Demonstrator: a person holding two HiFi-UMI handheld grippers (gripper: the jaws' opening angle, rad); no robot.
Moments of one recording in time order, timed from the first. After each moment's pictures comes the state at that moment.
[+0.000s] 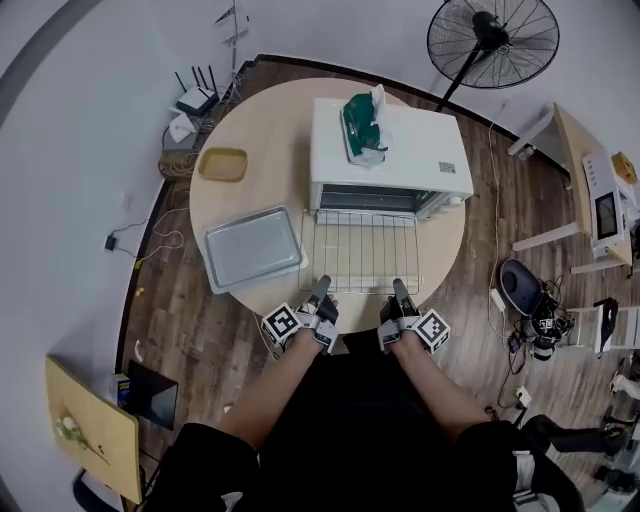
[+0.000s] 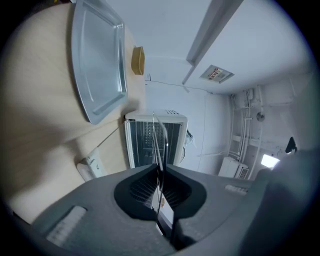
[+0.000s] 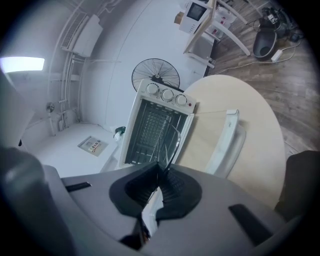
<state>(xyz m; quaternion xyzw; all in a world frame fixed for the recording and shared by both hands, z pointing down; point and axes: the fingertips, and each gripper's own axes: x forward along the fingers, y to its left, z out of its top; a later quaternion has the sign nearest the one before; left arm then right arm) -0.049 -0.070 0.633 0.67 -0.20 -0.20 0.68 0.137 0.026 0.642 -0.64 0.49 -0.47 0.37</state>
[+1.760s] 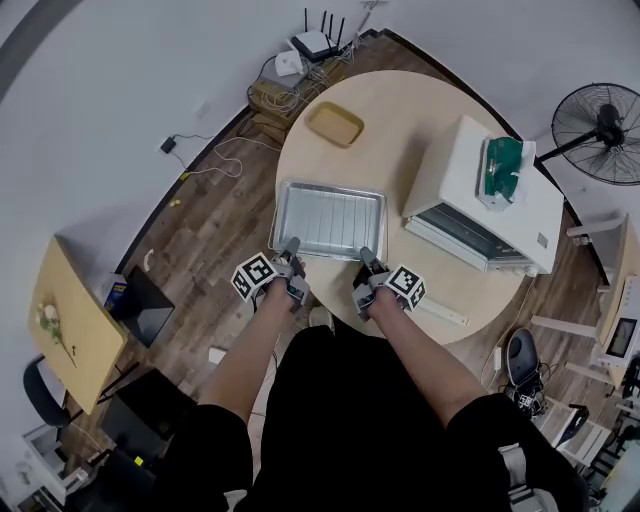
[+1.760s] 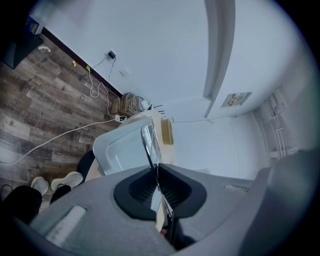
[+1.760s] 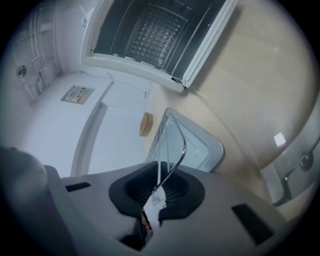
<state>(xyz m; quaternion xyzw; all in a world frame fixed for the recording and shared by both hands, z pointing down) -0.315 -0.191 0.709 0.59 -0.45 -0.19 0.64 -0.116 -0.169 0.715 -0.48 0.57 -0.64 0.18</state>
